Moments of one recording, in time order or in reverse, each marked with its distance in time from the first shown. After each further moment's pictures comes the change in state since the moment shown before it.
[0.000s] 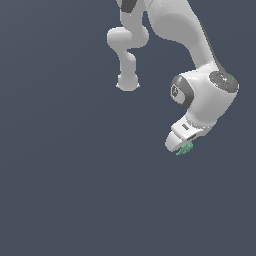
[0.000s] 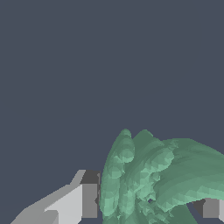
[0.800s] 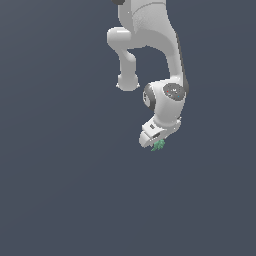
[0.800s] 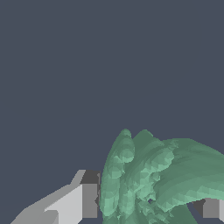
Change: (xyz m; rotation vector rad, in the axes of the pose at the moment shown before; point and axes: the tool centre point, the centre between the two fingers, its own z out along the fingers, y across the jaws) arm -0.092 0.047 0.069 0.000 0.001 -0.001
